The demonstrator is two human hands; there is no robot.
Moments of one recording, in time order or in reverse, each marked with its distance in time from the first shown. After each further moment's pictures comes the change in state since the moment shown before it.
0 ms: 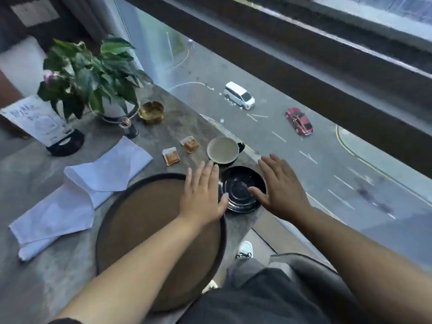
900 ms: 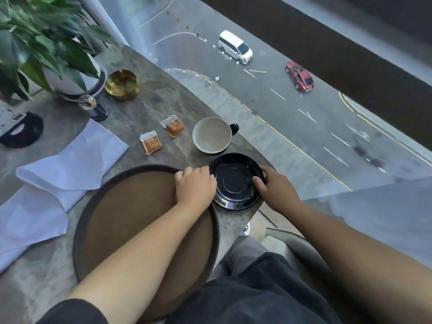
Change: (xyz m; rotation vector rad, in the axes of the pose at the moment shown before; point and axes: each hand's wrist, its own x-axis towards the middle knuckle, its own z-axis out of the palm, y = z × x) left_hand 0.055 -0.007 0.076 0.001 -0.305 -0.267; right_hand 0.016 0.035 0.078 0.503 -0.285 0.514
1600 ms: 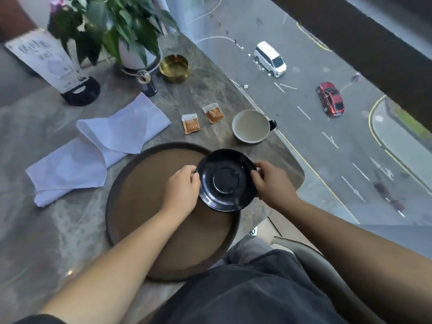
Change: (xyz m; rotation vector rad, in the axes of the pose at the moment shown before) left_hand -0.092 -0.075 -0.040 -0.604 0.146 -0.302; right_hand -0.028 -0.083 0.019 0.057 -0.098 -0.202
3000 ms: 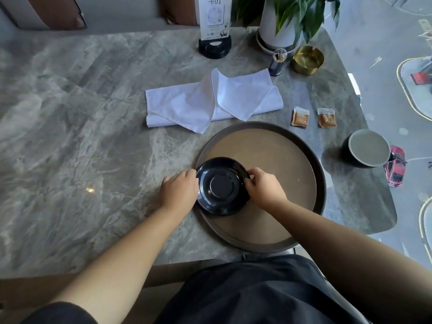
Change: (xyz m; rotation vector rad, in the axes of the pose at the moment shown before) left_hand -0.112 -0.190 -0.065 0.509 0.202 -0.243; right_hand -0.024 -0.116 0.180 -0.272 -0.397 -0.237
